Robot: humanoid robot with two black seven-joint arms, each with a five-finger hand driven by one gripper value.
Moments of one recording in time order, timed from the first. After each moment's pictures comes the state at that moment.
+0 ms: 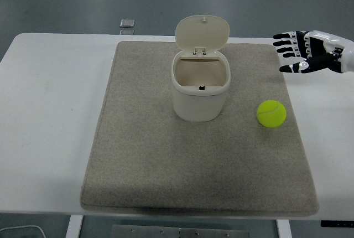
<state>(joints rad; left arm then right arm) 0.05 0.00 -0.28 -0.08 0.18 -0.10 -0.01 0.92 -0.75 0.54 1.10 -0.72 0.45 0.06</state>
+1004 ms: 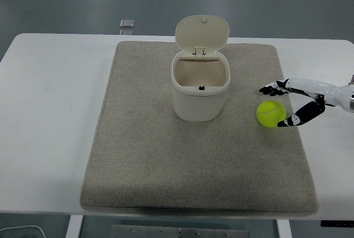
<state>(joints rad) 0.05 0.00 -0.28 -0.08 0.18 -0.10 -0.01 0.77 -0.80 0.53 1.32 -1.23 0.39 0.13</state>
